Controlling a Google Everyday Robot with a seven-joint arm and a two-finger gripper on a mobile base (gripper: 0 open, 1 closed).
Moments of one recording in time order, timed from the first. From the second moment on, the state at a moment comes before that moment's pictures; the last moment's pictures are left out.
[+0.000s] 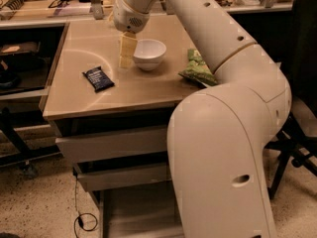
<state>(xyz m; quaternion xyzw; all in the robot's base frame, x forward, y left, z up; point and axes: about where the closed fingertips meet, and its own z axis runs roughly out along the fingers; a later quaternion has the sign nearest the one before) 0.697 0.112 0.908 -0.79 0.55 0.13 0.24</state>
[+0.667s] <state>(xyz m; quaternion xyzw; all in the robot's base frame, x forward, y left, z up) 0.709 0.160 0.881 -0.79 0.54 0.17 0.23</state>
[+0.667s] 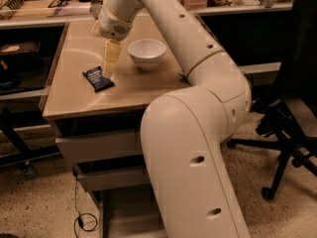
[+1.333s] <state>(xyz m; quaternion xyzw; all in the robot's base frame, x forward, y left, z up) 0.712 0.177 0.866 -0.79 0.54 0.18 0.24</state>
